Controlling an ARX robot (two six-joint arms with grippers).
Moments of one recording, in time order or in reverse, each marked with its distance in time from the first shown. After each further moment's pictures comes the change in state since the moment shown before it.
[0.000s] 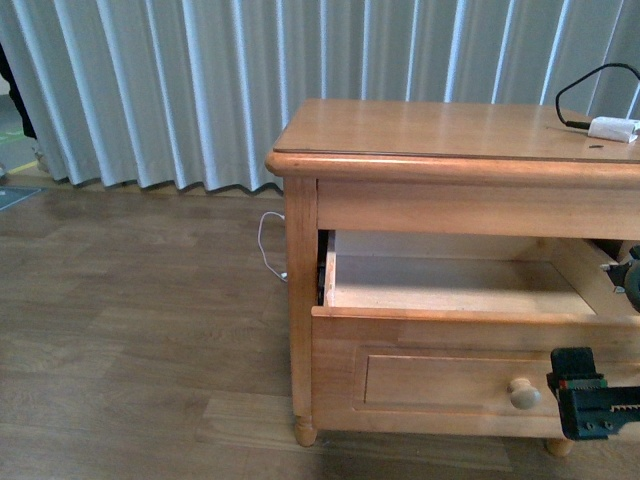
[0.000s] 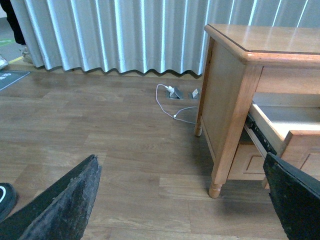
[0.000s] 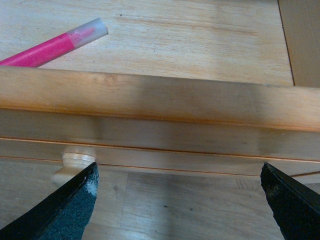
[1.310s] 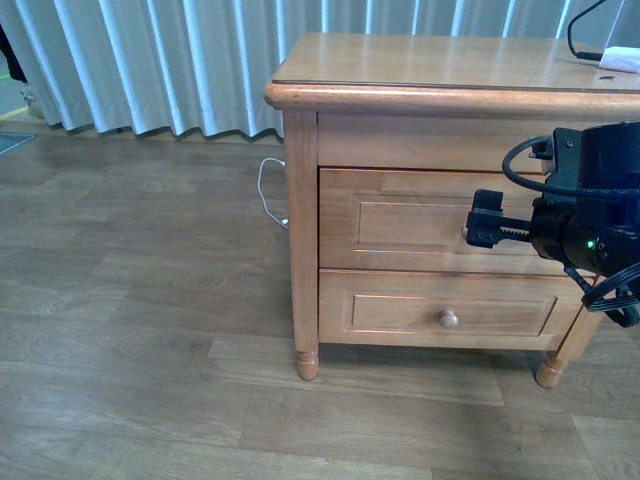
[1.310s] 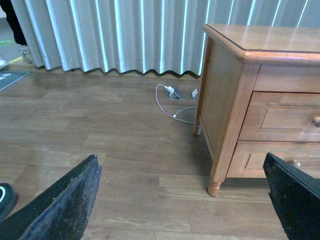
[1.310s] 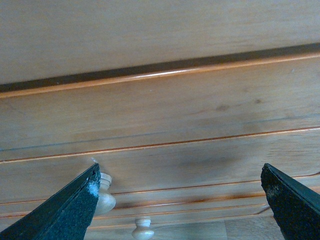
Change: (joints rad) left arm 0.000 0.000 0.000 0.000 0.000 0.000; right arm 0.017 0.502 0.601 0.145 0.096 0.189
